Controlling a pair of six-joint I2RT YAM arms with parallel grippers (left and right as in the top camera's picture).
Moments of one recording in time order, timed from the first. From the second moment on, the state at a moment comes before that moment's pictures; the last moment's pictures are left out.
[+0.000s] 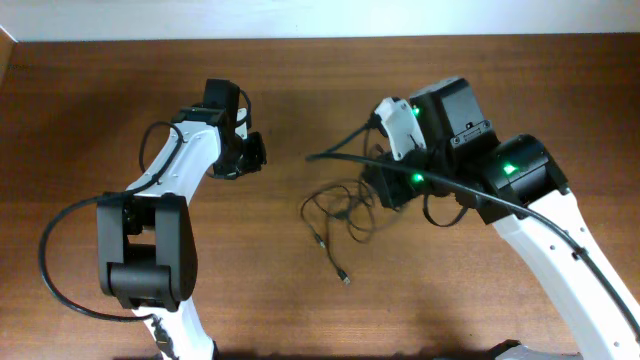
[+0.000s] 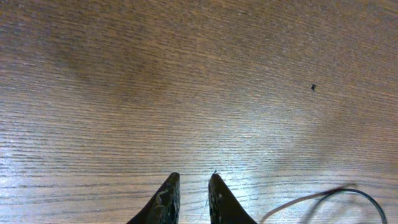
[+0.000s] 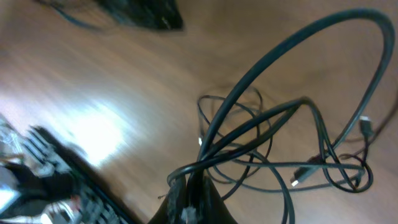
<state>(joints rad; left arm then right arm) -0.09 1.98 1.42 -0.80 0.18 -0.30 0.49 1.45 1.59 -1.16 -0.31 0.13</state>
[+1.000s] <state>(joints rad) -0.10 1.98 1.42 -0.80 0.39 -0.12 0.44 1.57 1.56 -1.35 -0.06 0.32</state>
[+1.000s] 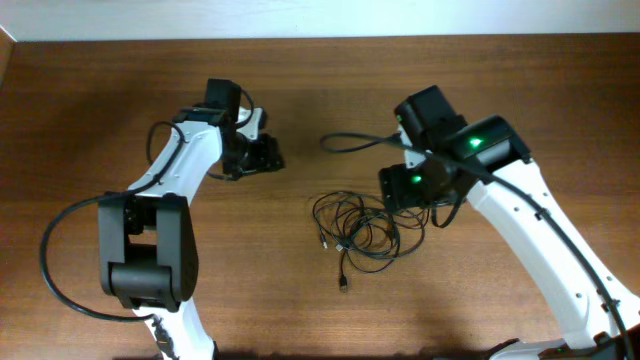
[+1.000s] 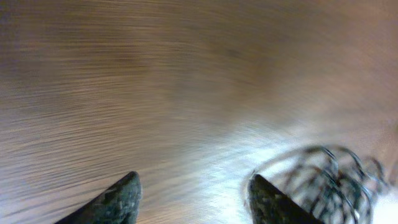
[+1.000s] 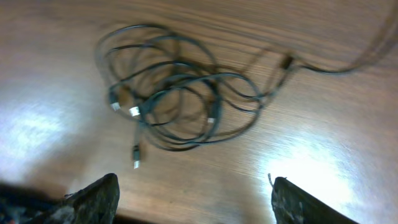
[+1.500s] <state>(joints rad) -0.49 1.98 1.42 -0.92 0.36 -0.07 0.17 1.58 1.17 -0.94 -0.12 0.39</state>
